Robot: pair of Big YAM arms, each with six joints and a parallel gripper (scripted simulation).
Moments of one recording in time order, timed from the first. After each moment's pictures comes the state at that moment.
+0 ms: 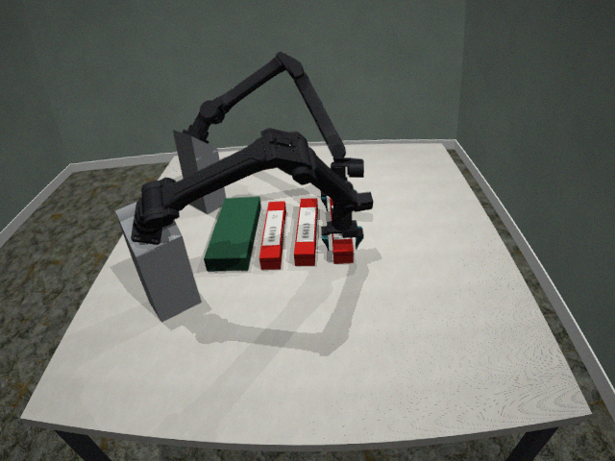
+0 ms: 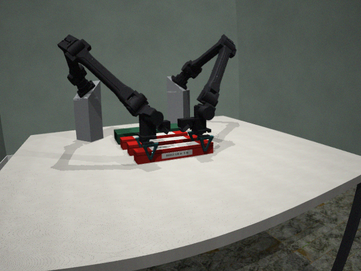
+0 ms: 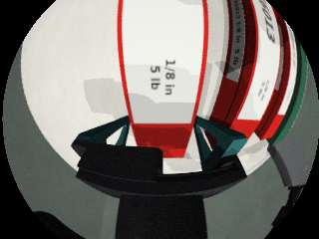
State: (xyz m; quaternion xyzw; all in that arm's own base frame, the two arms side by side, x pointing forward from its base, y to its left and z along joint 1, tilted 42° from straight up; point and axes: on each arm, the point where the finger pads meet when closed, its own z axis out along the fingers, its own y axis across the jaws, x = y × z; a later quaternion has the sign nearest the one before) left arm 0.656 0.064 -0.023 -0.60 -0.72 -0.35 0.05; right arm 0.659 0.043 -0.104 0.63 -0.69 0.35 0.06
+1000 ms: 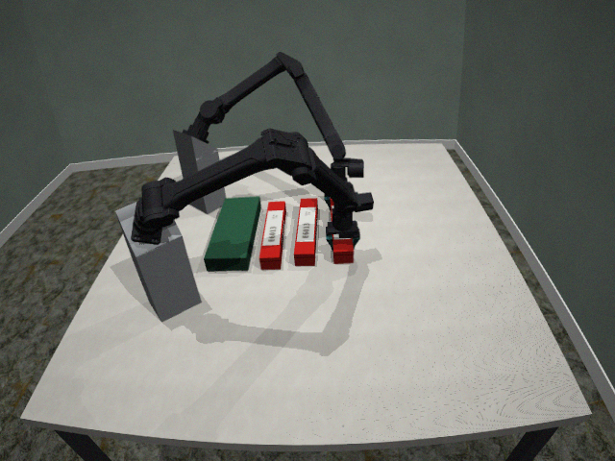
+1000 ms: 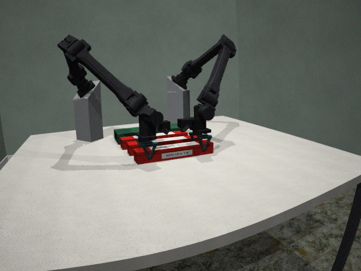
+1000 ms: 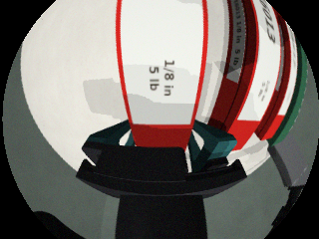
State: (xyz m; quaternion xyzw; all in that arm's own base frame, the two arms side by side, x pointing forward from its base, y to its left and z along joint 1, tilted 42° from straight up) left arm 0.656 0.064 -0.025 -0.60 -0.72 -0.35 0.05; right arm 0.661 0.042 -0.104 0.63 -0.69 0.35 0.06
